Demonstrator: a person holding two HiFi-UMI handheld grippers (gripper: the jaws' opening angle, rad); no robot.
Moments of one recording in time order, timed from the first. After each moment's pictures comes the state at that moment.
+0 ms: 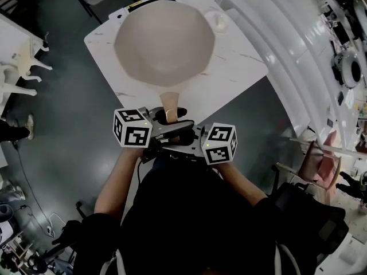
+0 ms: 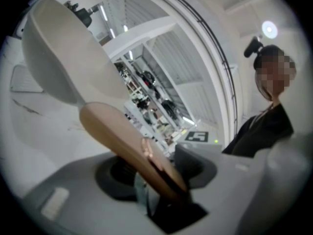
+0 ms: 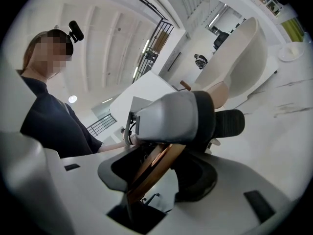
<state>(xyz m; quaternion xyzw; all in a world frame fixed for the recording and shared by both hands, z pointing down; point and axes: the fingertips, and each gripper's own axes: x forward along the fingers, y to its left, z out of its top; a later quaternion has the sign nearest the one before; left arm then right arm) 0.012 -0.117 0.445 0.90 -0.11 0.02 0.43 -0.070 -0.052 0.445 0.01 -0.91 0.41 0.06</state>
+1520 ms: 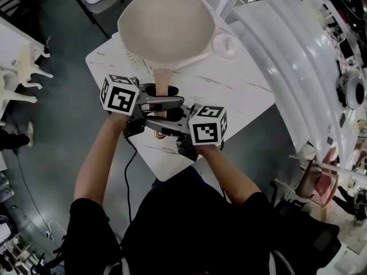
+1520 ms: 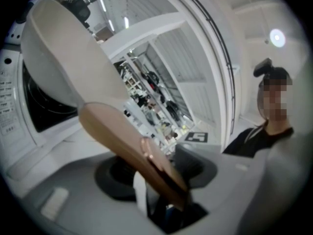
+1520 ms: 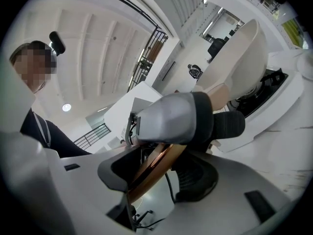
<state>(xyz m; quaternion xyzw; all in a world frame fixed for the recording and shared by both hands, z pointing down) -0.056 -0.306 0.437 0.90 -0.07 0.05 0.44 -0.144 -0.250 0.432 0.05 -0.91 0.42 0.02</state>
